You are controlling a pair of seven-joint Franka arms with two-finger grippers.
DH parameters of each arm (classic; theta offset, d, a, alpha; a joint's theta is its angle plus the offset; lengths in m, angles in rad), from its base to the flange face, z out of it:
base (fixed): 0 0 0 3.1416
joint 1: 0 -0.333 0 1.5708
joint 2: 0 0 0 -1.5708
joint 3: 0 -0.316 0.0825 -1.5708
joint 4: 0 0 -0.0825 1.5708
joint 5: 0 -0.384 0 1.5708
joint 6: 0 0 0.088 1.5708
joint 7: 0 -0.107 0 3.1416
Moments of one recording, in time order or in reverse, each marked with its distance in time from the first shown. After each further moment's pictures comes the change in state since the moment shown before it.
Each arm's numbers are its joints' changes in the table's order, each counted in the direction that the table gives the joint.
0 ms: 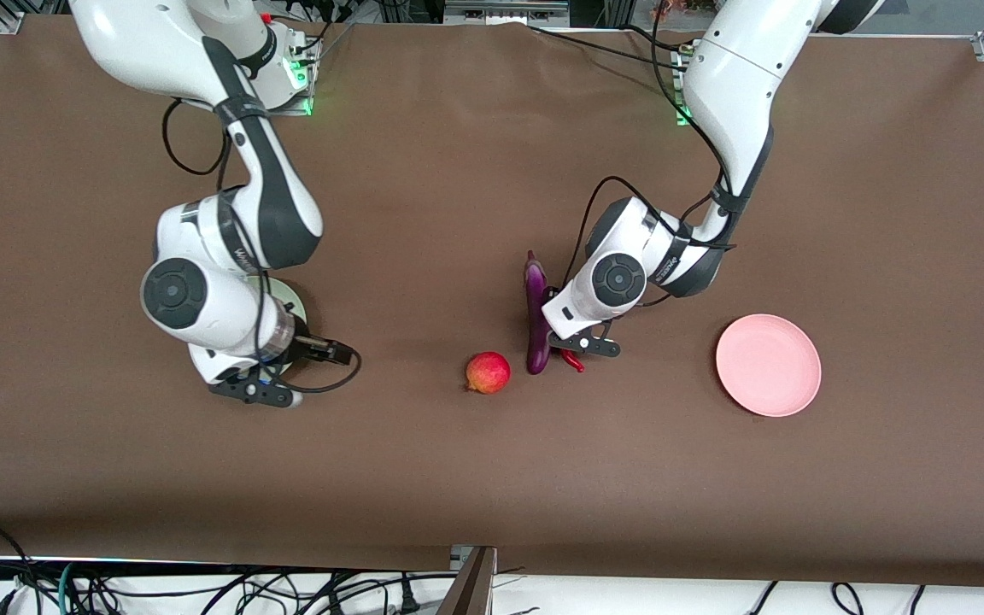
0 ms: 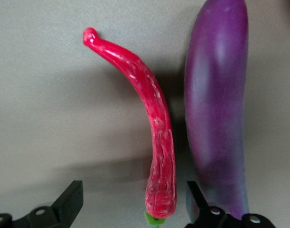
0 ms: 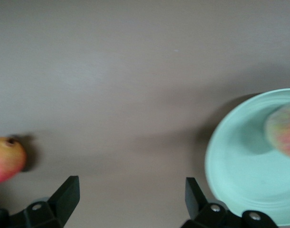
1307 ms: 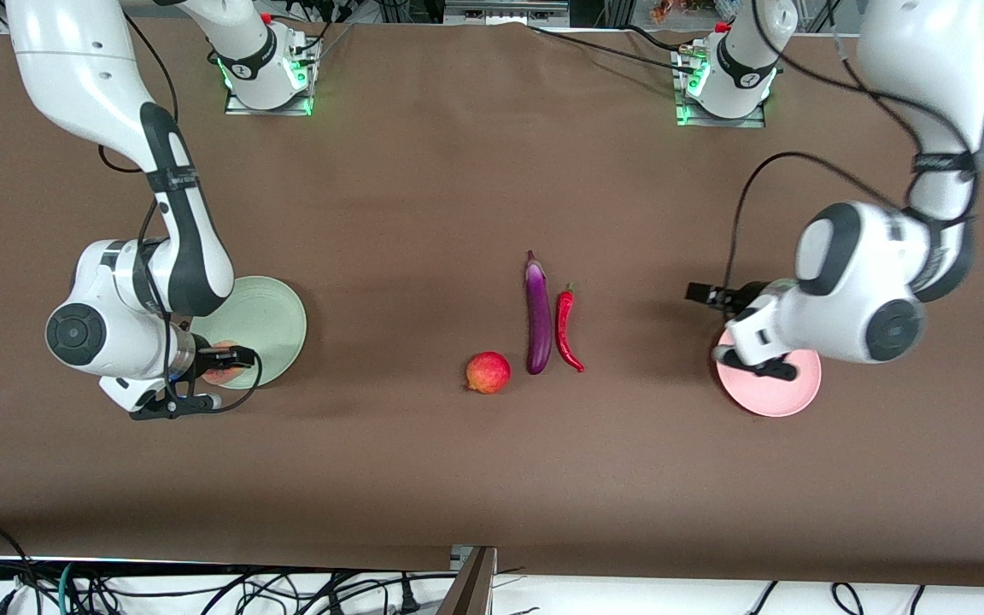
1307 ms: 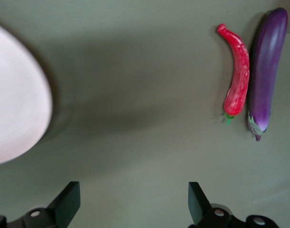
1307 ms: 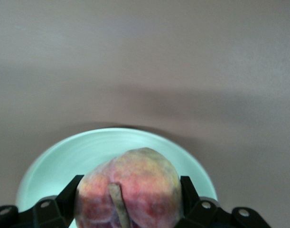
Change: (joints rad) left arm -0.345 -0.163 0.008 0.087 0.106 0.454 -0.395; right arm 0.212 0.032 0.077 -0.264 0.056 -0.207 0.611
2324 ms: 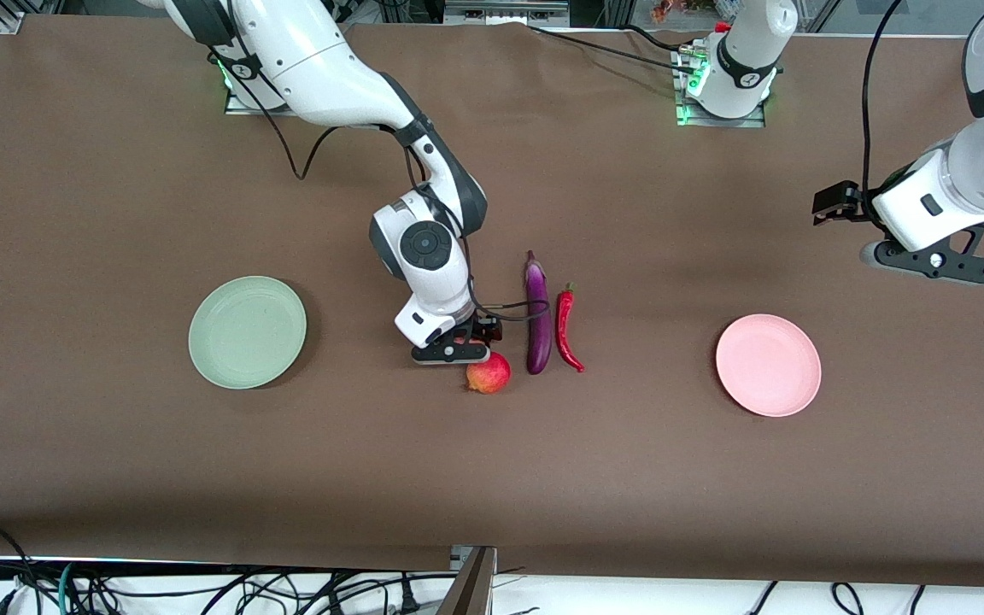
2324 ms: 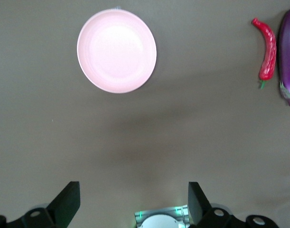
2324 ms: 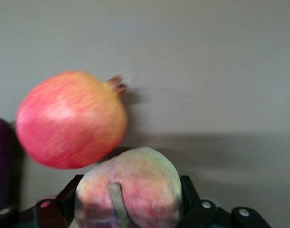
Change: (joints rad) left arm -0.107 -0.422 -0.019 0.009 -0.248 0.329 0.000; right arm -0.543 0.202 -0.032 0.266 0.008 -0.157 -0.717
